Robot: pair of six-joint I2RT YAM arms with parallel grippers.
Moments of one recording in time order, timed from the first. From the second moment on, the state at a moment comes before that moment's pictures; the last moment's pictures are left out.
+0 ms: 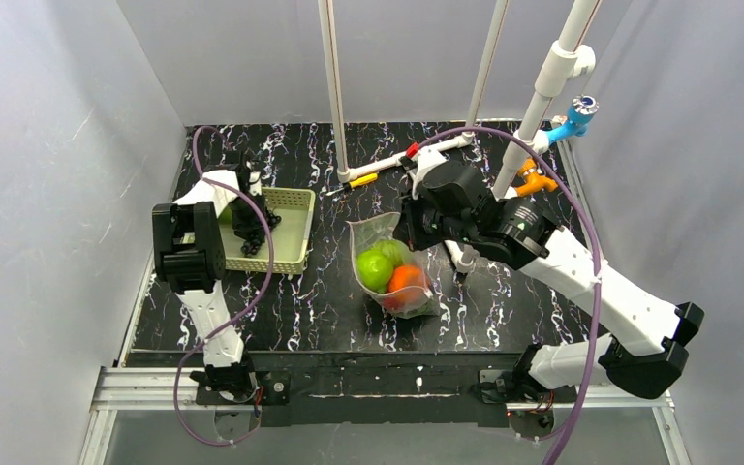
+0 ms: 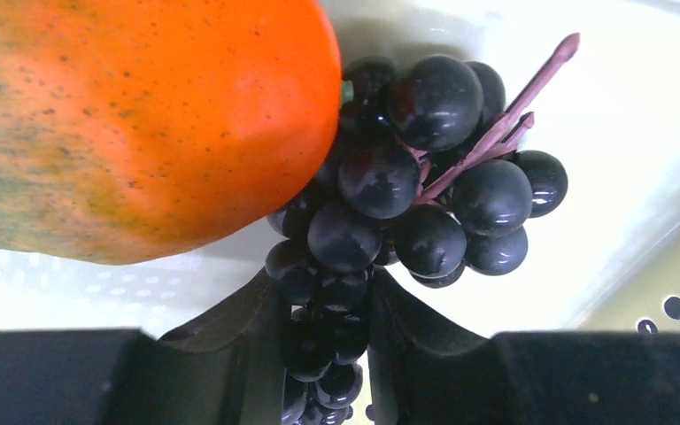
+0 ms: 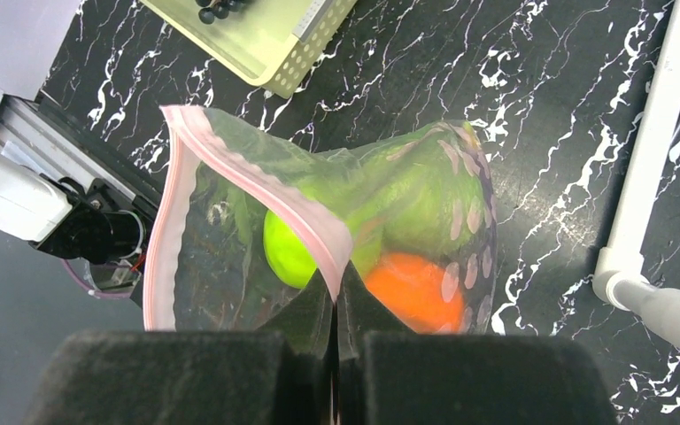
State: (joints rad) left arm 0.04 1.97 1.41 -0.84 0.02 -0.07; right arm 0.97 1.29 1.53 -0.87 0.09 0.44
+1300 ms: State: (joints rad) left arm -0.12 1.12 0.98 -0.41 0.41 -0.14; right arm 0.97 1.34 1.57 -0.88 0.15 0.41
